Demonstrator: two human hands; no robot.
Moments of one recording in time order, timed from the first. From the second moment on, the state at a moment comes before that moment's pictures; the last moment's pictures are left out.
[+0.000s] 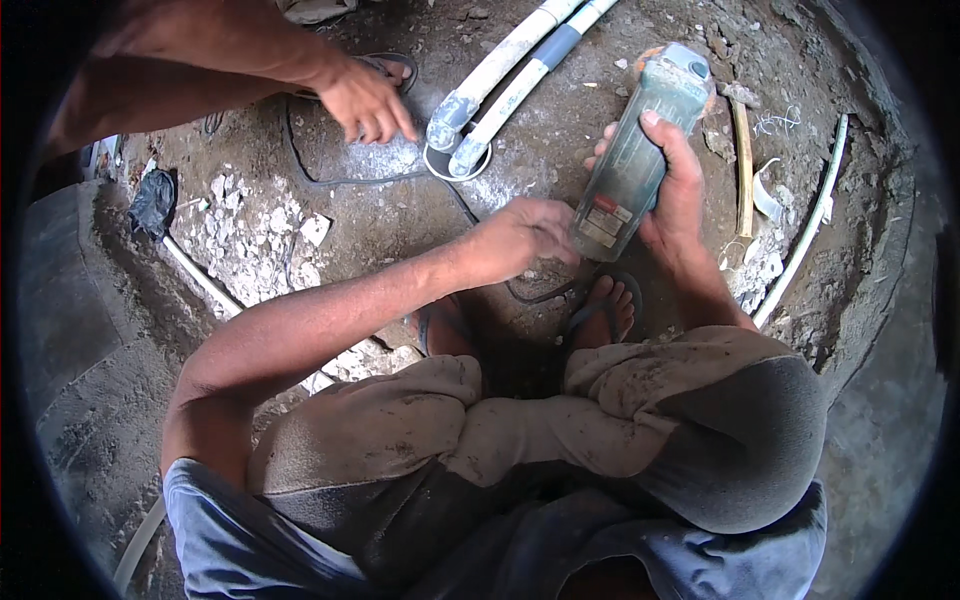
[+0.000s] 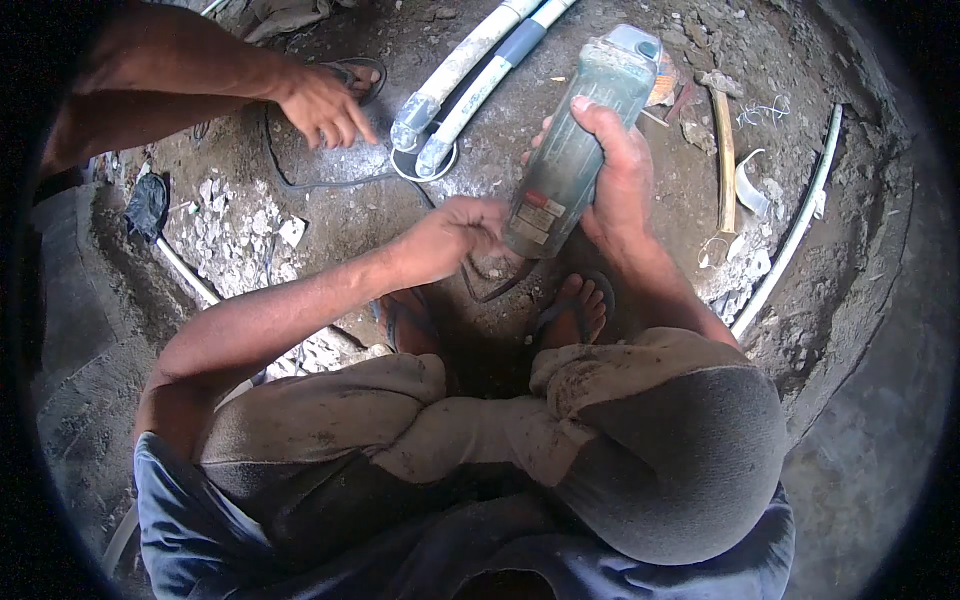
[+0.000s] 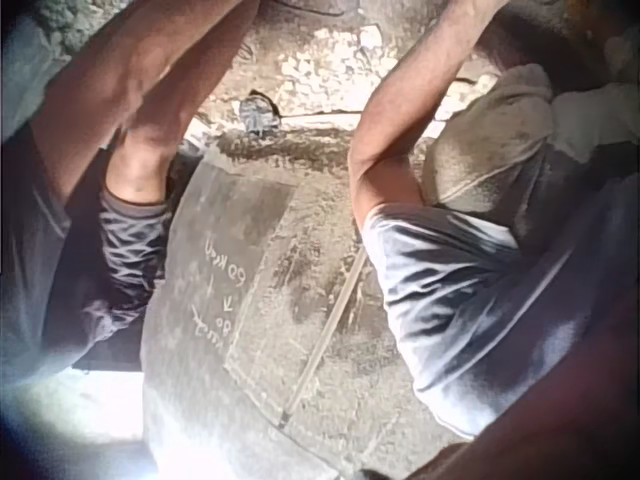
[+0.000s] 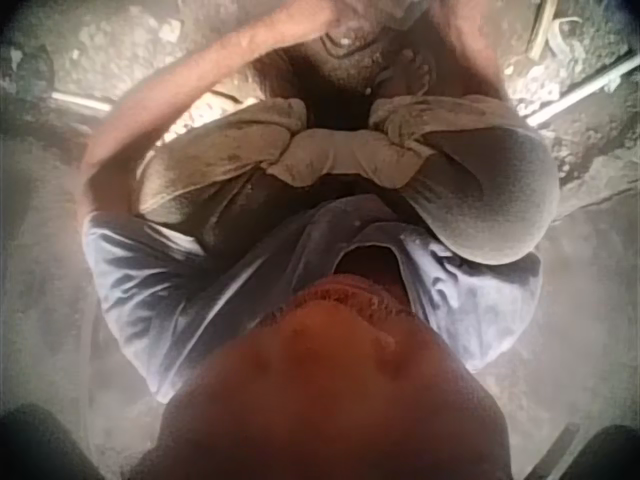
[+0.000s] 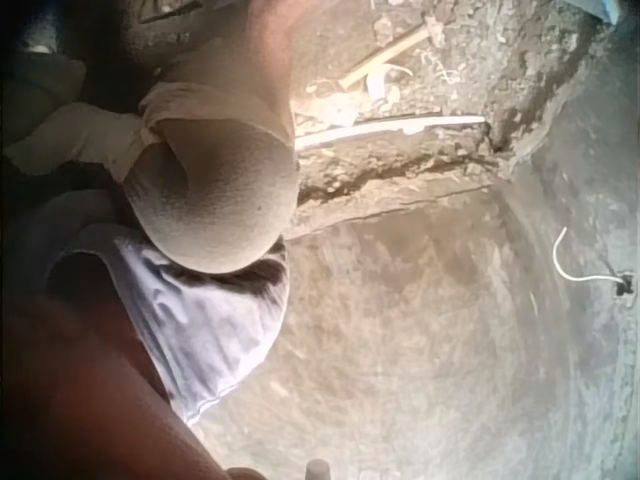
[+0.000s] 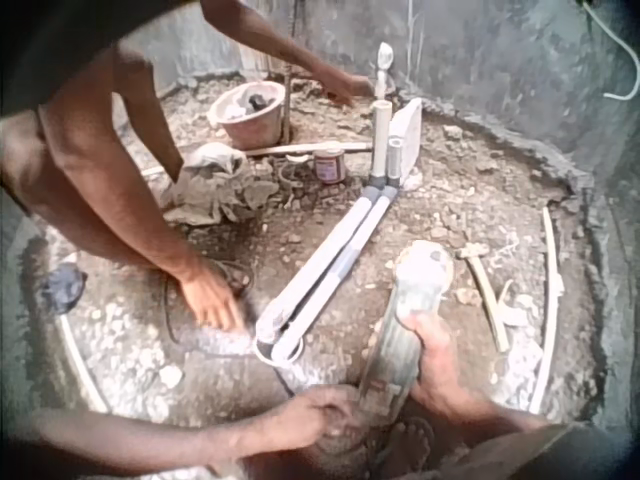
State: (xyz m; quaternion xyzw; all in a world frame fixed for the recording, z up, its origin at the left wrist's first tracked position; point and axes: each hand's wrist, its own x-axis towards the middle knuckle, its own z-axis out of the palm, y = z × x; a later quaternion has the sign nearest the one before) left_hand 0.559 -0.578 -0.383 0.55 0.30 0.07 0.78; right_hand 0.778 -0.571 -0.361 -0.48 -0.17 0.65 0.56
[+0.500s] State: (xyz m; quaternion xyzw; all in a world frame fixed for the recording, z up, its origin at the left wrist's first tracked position) left_hand 0.576 -0.550 -0.319 0.45 0.44 0.15 0.76; right_hand 0.731 -0.537 -0.340 -0.47 -0.30 0.61 0.56
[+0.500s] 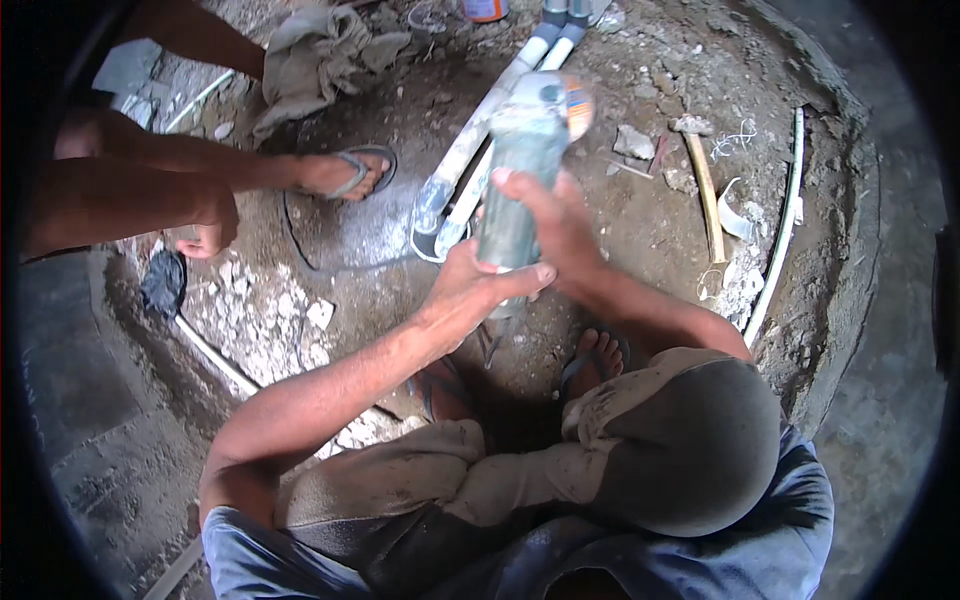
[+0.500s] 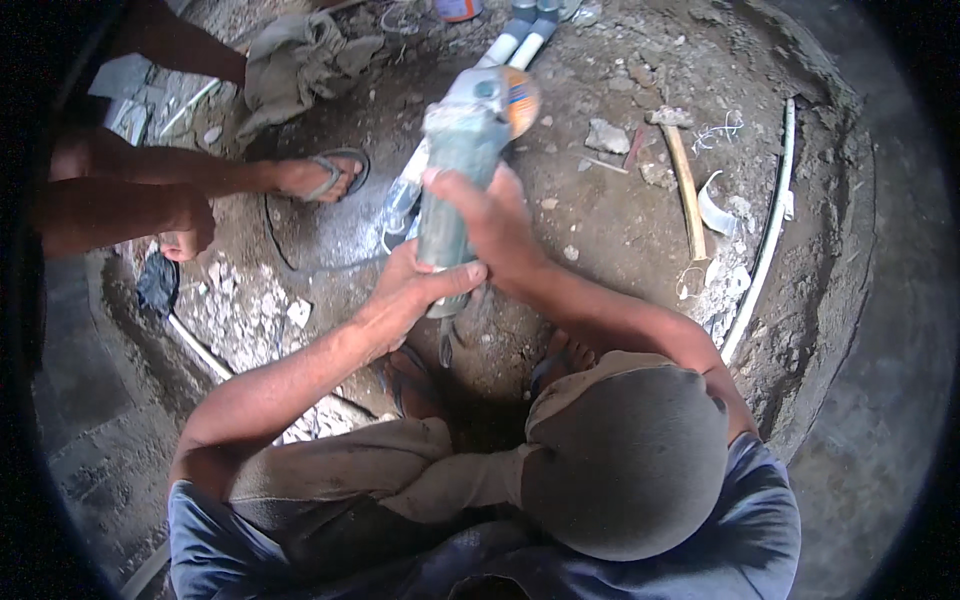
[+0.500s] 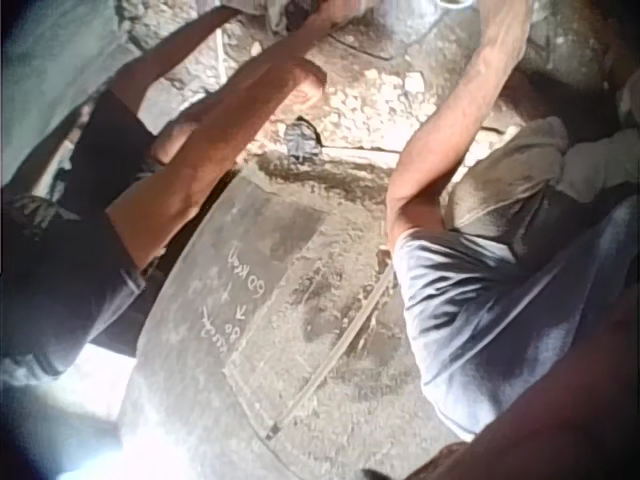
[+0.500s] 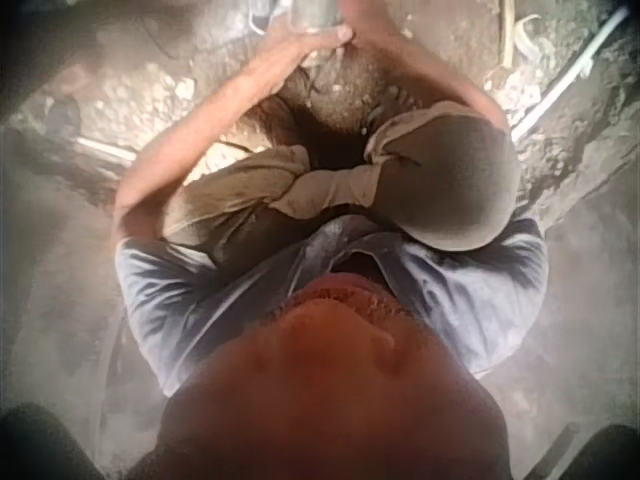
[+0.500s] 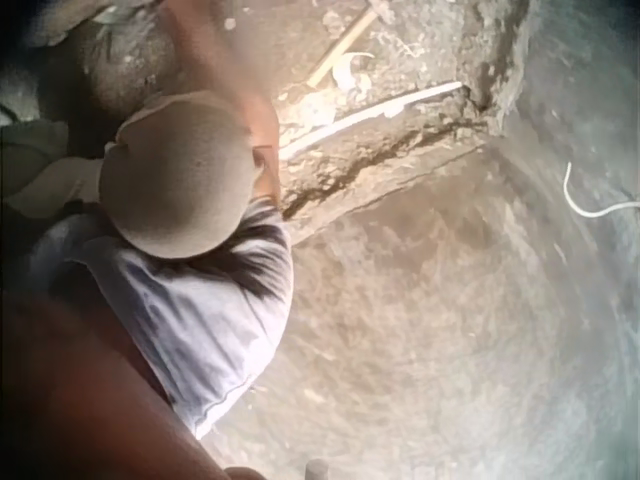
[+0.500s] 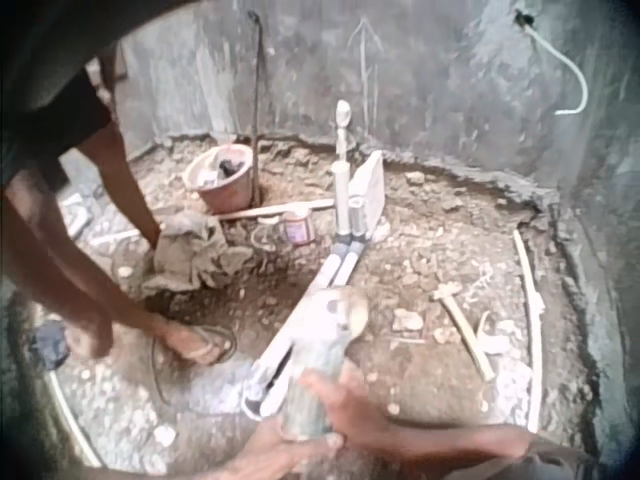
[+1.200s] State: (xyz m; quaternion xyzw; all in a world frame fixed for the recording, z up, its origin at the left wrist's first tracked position) left_hand 0.488 -0.491 -0.292 0.54 0.56 0.28 0.57; right_hand 0.739 -0.569 -0.420 -0.48 -0.28 0.70 0.45
